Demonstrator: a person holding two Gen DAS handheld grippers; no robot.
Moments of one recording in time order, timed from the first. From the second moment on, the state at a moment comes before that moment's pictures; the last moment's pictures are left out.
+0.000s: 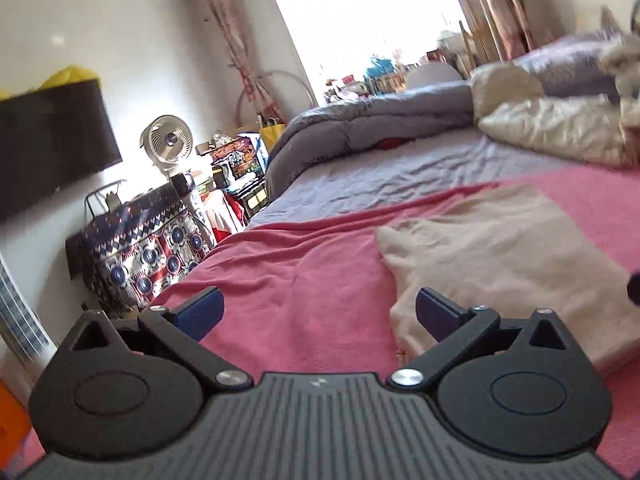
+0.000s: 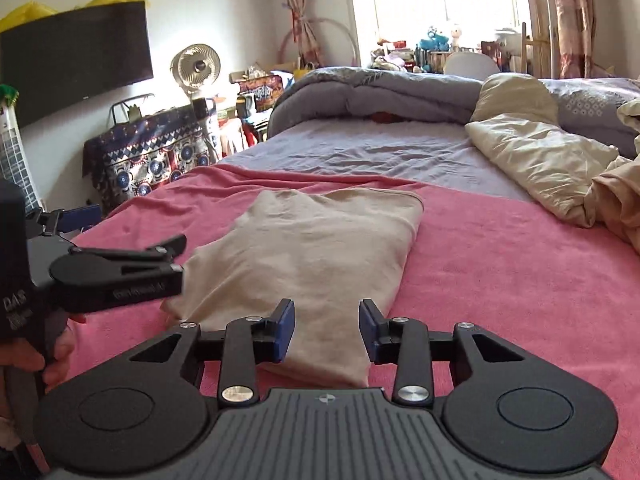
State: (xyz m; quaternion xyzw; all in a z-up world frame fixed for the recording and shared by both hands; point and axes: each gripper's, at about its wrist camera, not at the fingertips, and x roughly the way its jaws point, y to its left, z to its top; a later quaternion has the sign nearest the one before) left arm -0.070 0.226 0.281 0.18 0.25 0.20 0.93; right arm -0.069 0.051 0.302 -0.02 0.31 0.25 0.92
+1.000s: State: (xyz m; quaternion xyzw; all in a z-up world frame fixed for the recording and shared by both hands) left arm 0.095 0.196 0.316 -0.03 0.38 -0.07 0.92; right arm -0.050 0.013 0.249 0.12 0.32 0.30 0.89
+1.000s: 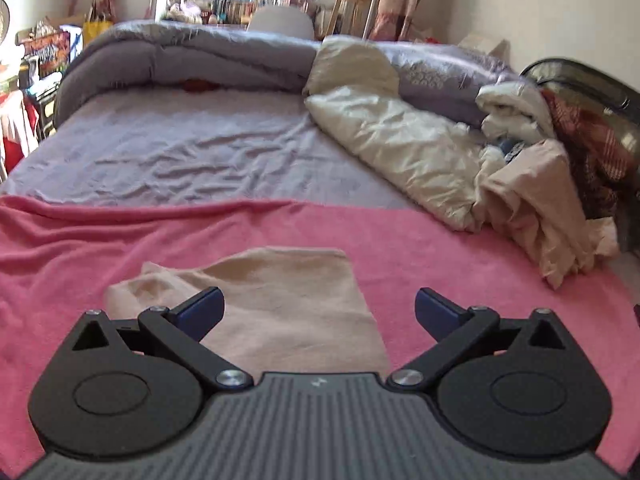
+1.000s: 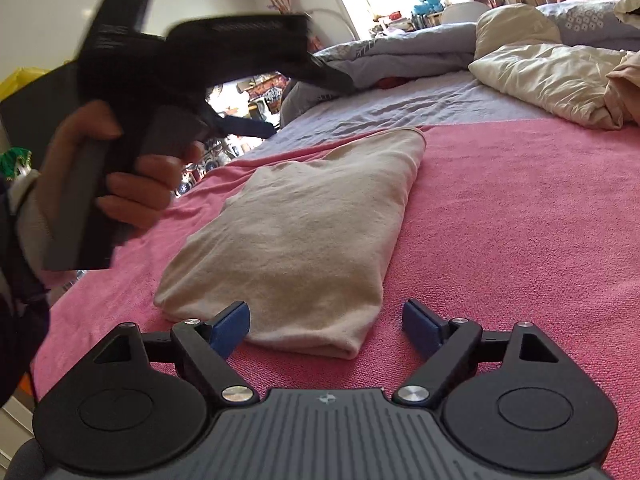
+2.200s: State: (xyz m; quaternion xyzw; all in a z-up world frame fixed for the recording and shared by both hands) left arm -0.069 0.166 0.282 0.02 0.44 0.10 0.89; right arm -0.120 -0.120 0.238 0.06 0.29 0.00 0.95
